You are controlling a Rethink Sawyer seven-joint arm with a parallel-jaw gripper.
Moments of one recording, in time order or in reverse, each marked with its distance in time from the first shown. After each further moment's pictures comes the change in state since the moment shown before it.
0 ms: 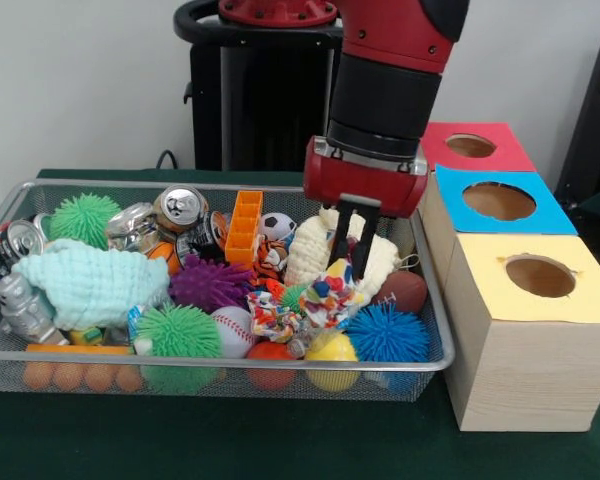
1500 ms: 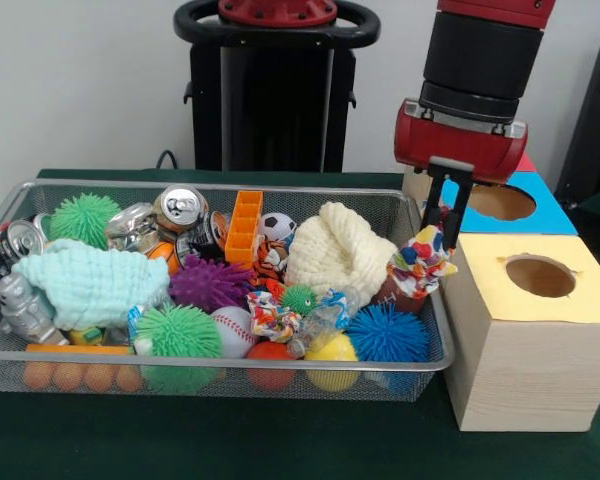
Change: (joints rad) arm 0.153 -0.007 -0.087 -0.033 0.157 0.113 0.212
